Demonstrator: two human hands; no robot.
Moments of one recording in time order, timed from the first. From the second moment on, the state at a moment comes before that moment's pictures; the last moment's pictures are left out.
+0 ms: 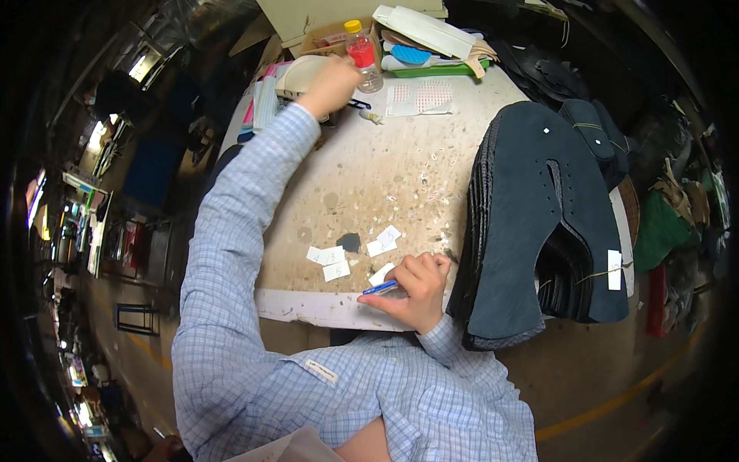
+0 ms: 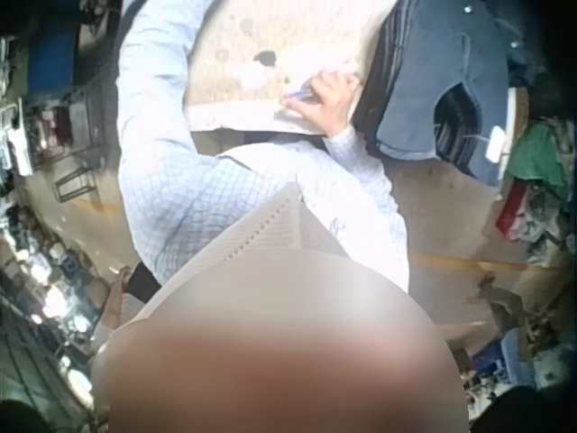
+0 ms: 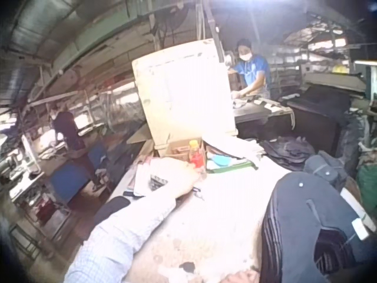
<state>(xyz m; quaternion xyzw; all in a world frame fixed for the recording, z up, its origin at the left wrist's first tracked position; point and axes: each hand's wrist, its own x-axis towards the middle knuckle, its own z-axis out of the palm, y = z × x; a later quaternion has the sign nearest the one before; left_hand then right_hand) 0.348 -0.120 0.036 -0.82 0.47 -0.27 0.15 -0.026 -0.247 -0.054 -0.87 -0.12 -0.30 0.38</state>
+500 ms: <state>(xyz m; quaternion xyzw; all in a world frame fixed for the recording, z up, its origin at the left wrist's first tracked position) 0.347 -0.139 0.002 -0.89 0.42 -0.16 0.06 -0.026 -0.245 -0.052 -0.86 -0.11 -0.29 0.41</state>
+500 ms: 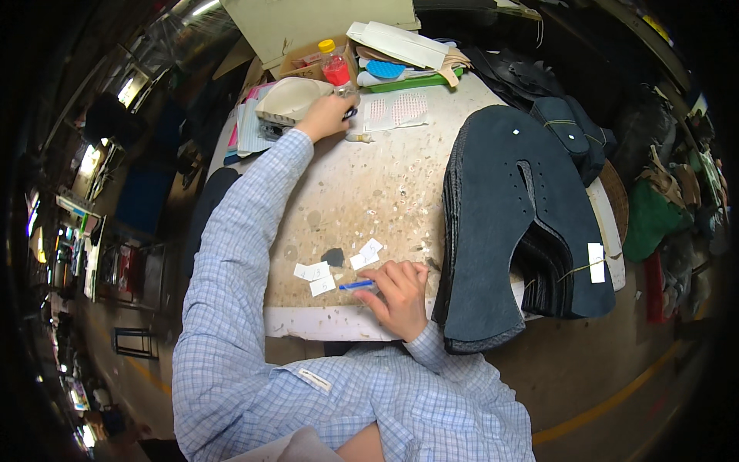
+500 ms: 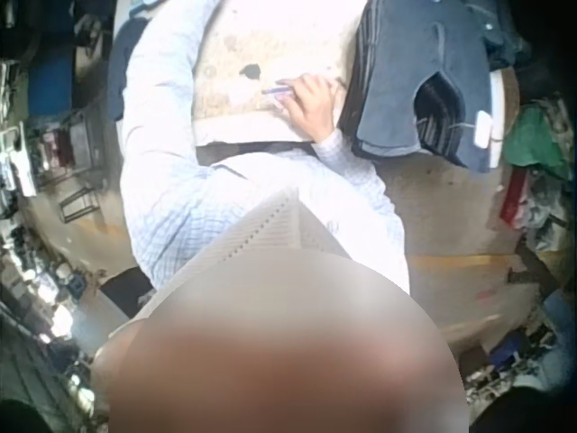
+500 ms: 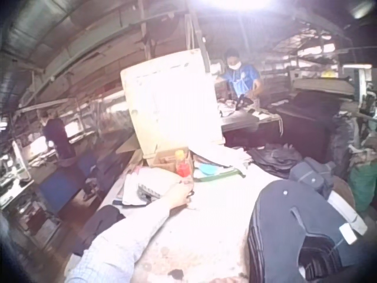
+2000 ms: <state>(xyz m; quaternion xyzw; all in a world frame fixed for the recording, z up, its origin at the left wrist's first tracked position) 0.353 -0.053 0.064 -0.86 0.38 -0.23 -0.26 -0.033 -0.247 -0.049 -0.81 -0.03 -0.38 0.45</state>
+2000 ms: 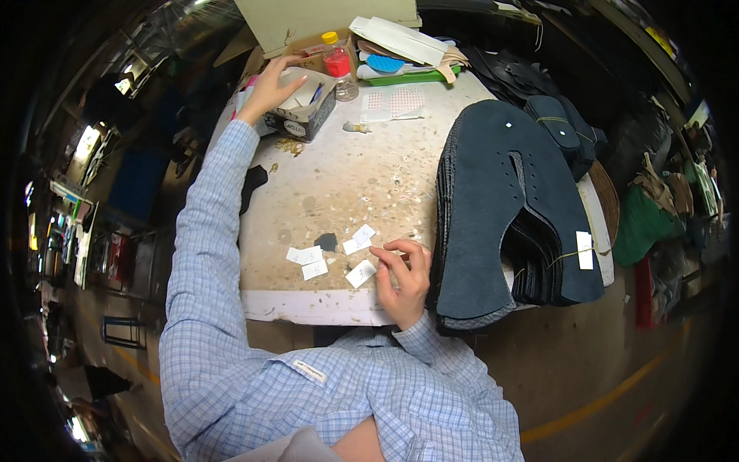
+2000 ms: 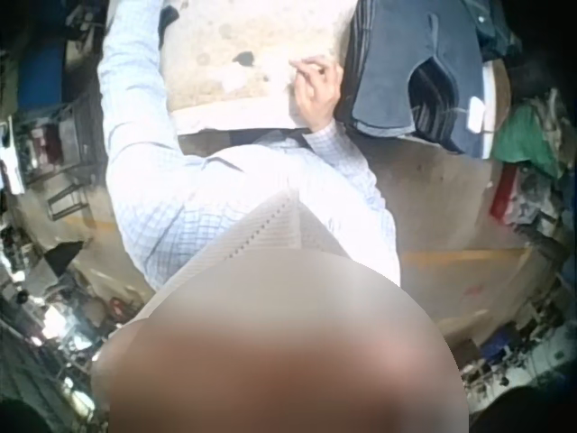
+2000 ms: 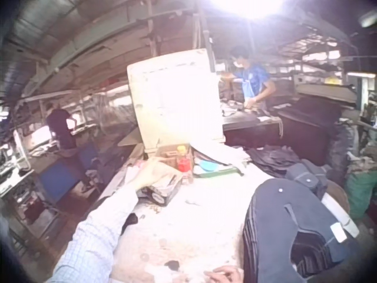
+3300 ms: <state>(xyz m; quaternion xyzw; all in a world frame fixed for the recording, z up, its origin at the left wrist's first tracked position) 0.402 -0.041 0.055 -0.90 0.26 -0.25 -0.23 -0.027 -0.245 -0.050 -0.78 -0.06 -0.31 0.53</state>
